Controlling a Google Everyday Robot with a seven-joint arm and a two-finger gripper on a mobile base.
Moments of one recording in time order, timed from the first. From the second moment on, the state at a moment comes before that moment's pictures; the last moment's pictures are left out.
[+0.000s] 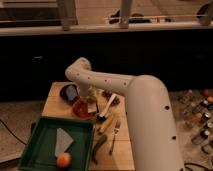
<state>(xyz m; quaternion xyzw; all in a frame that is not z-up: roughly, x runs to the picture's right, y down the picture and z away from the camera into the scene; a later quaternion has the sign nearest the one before) -0.097 0.075 0.865 -0.27 -0.21 -0.70 0.63</state>
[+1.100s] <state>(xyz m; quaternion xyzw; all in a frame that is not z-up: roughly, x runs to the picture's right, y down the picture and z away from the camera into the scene) -0.102 0.112 0.851 -0.27 -0.25 -0.72 0.59</state>
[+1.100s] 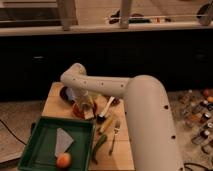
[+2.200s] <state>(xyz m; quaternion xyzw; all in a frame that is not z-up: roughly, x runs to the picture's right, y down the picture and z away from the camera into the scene) -0.118 0.084 0.858 -0.25 -0.24 -0.73 0.60</state>
